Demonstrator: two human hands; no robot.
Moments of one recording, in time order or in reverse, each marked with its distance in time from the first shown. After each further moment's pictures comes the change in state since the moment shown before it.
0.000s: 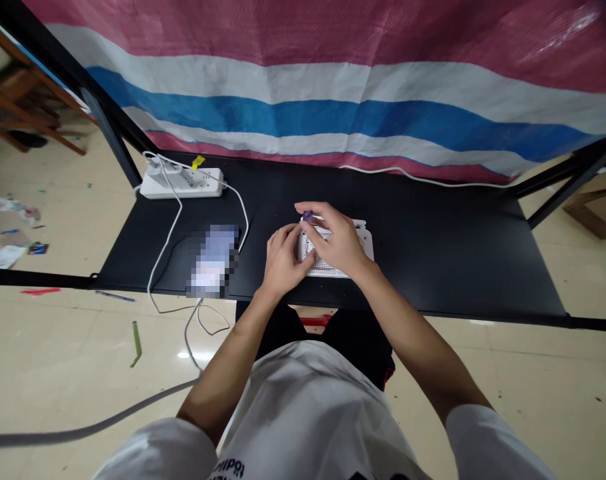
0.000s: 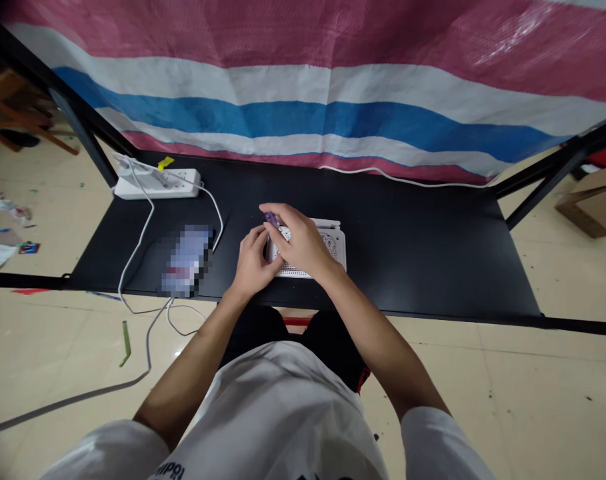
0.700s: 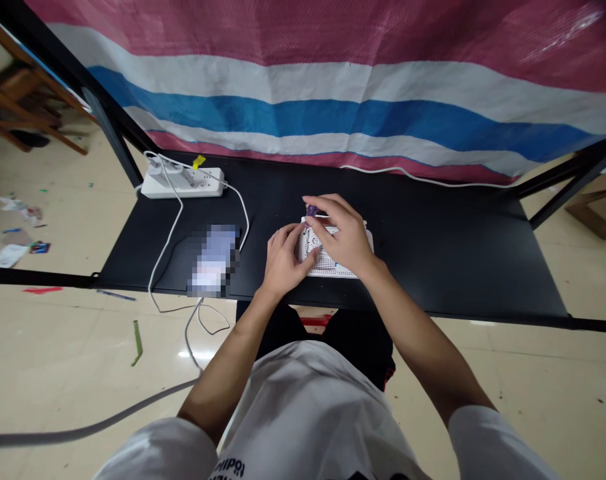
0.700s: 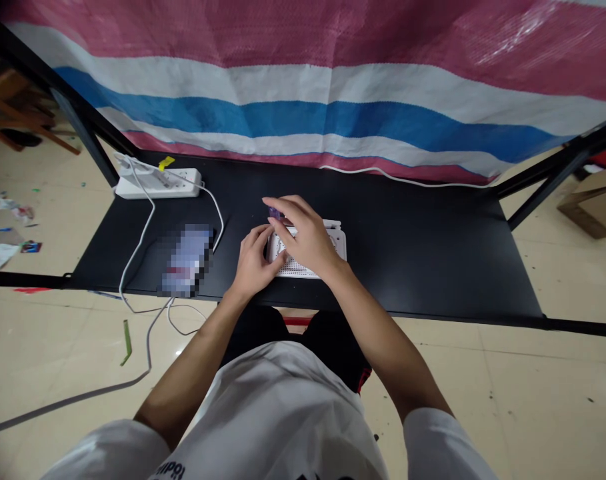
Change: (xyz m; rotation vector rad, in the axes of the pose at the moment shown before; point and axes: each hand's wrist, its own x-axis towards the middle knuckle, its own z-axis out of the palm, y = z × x) left_hand 0.001 0.002 -0.002 0.012 -0.017 -0.010; right_hand 0.005 -0.002 -0.012 -0.079 0.036 -0.044
